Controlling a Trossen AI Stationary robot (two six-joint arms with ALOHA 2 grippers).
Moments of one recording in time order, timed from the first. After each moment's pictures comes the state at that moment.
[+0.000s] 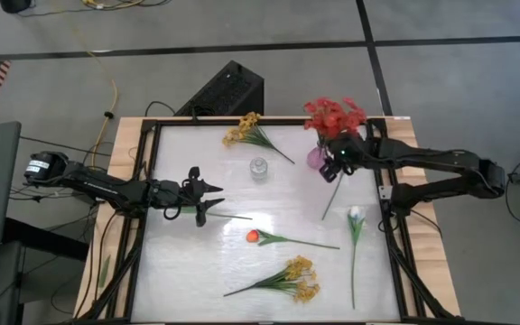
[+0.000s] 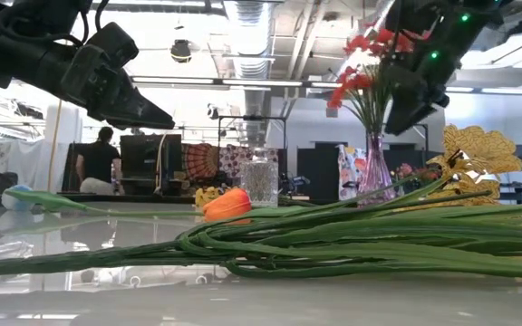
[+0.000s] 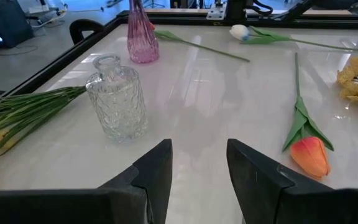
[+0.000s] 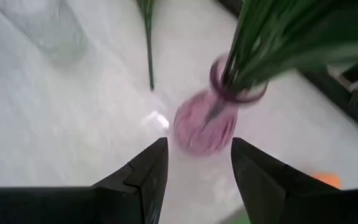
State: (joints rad) left arm -0.10 1.01 0.23 0.48 -0.32 -0.07; right arm -0.33 1.07 0.81 -0.68 0.31 0.32
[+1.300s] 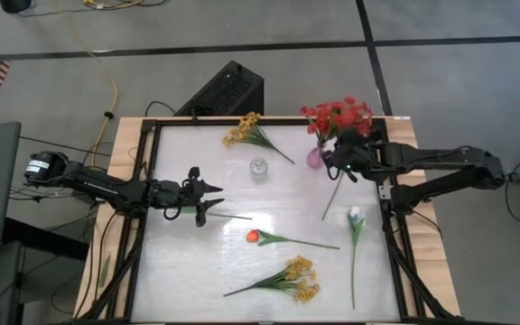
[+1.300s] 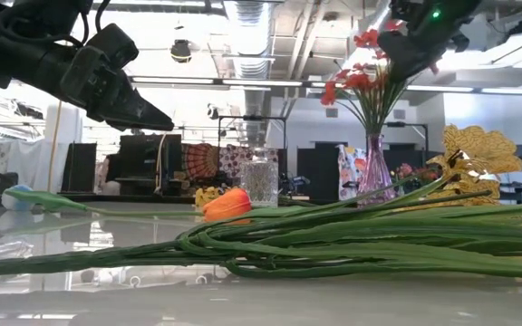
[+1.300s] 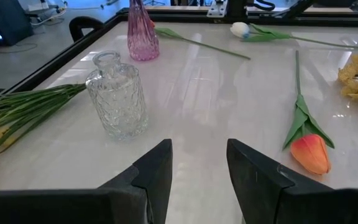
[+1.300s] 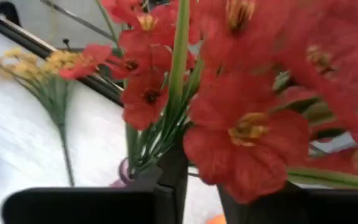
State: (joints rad) left arm -0.10 1.01 0.23 0.48 -0.32 -0.07; right arm -0.09 1.07 0.97 -0.81 1.02 0.50
